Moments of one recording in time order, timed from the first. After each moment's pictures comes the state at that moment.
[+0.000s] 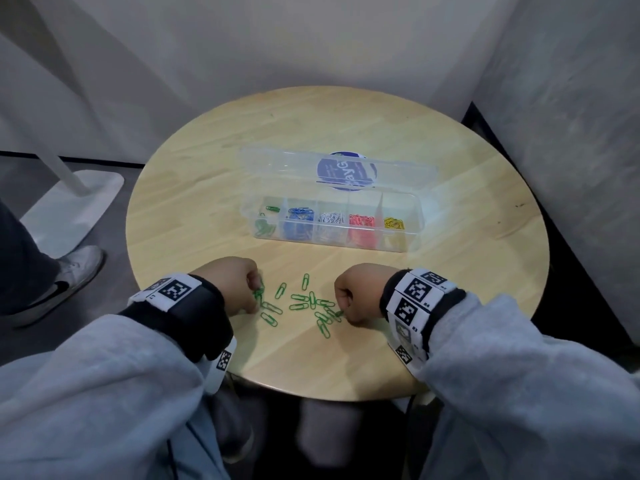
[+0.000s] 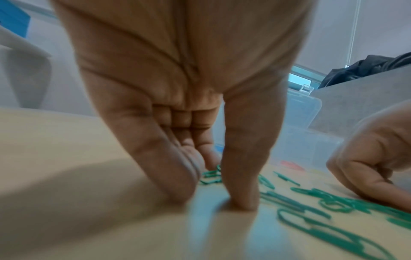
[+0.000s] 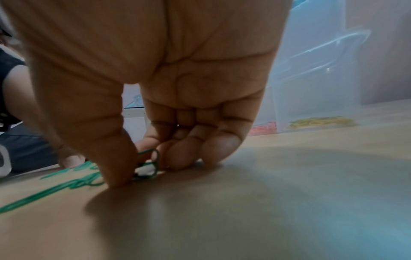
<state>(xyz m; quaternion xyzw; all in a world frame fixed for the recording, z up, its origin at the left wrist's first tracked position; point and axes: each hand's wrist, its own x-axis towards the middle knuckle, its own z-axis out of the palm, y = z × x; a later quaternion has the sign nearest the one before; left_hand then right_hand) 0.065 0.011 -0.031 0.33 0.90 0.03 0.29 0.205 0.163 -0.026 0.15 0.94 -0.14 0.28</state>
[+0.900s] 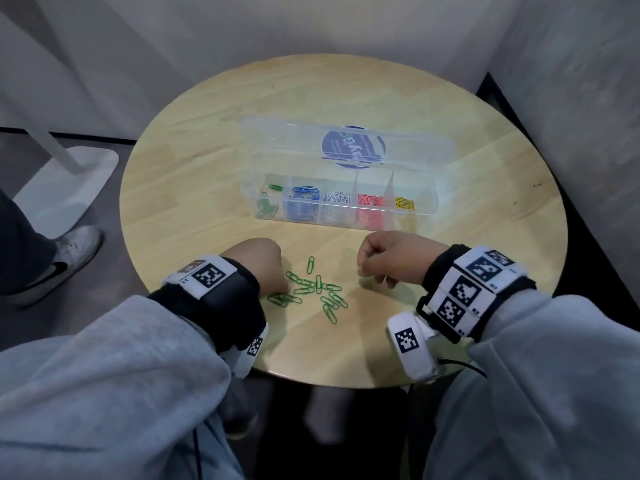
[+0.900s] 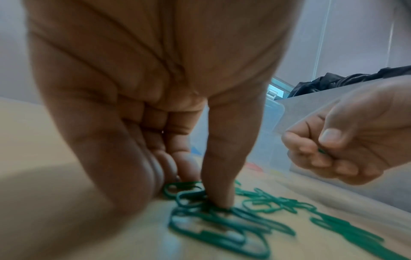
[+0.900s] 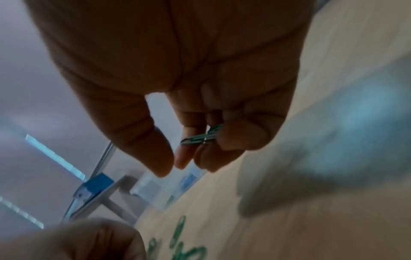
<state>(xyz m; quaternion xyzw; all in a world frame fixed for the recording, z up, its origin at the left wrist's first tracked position) 0.083 0.040 -0.031 0.33 0.89 -0.02 0.30 0.216 0.187 -0.018 0.32 0.81 -0.46 0.17</state>
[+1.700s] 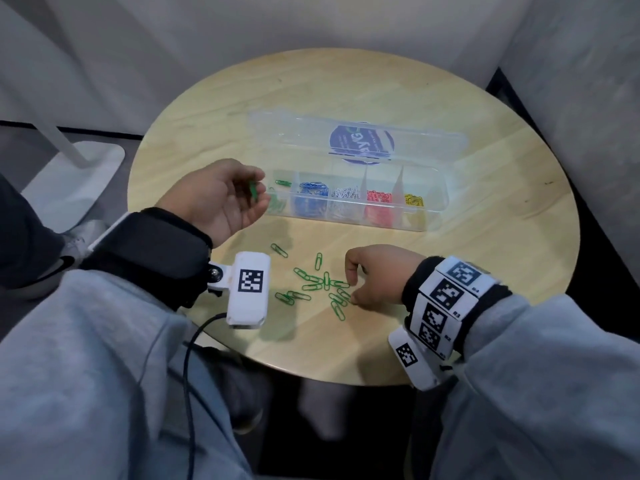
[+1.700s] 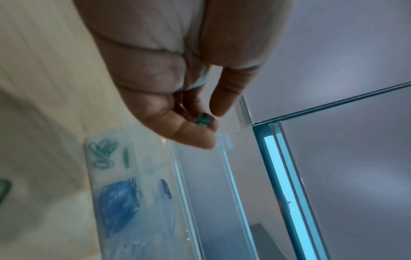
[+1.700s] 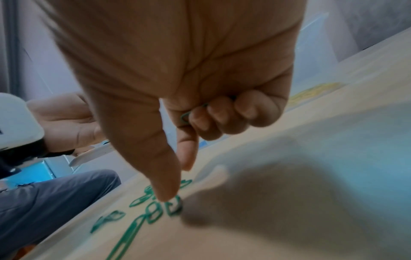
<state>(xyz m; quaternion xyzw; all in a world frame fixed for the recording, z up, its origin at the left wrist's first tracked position) 0.036 0.027 0.013 0.01 0.60 0.68 0.41 0.209 0.154 -0.022 0.22 0.92 -0.22 0.23</state>
